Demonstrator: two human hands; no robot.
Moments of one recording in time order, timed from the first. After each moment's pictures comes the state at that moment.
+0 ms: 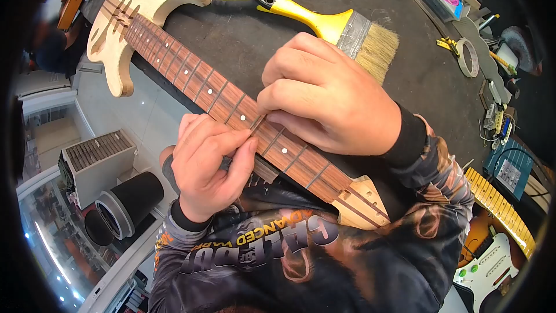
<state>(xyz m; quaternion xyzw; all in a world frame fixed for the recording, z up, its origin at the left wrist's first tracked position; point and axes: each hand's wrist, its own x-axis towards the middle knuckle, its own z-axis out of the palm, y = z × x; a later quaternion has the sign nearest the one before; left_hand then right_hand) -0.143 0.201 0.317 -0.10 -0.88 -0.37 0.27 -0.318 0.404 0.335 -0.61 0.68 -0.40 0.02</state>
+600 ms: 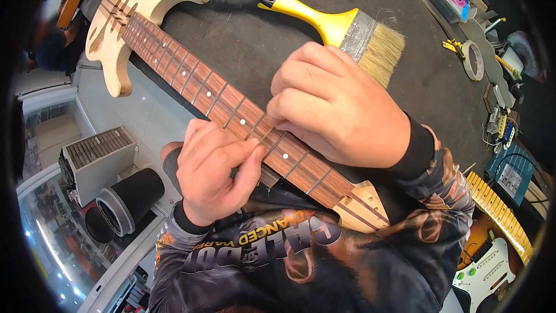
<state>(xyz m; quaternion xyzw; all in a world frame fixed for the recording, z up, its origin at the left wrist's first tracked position) -0.143 0.205 0.316 -0.12 -0.88 -0.38 0.26 -0.313 0.411 0.336 -0.61 0.70 -0.37 0.02</state>
